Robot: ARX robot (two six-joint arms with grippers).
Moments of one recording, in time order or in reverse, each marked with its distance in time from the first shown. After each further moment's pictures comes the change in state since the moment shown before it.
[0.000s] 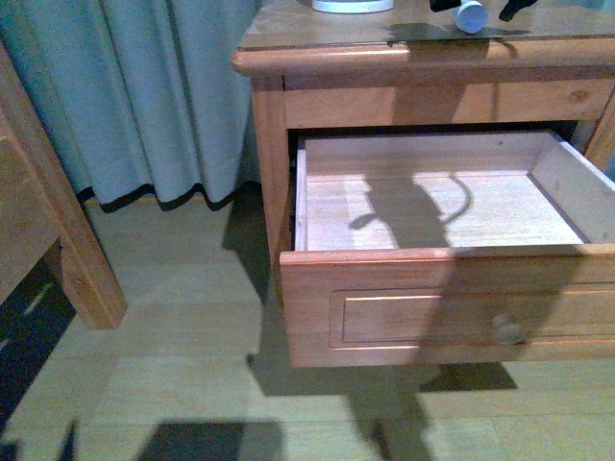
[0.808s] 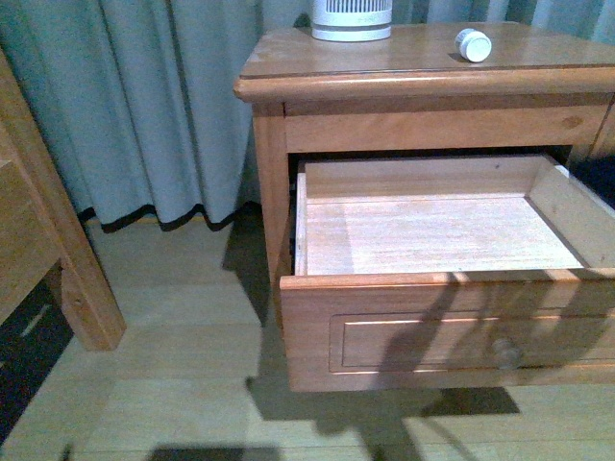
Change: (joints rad) left arm 0.000 0.000 0.000 0.000 0.000 0.000; right arm 0.055 -1.148 -1.405 0.094 -0.236 0.268
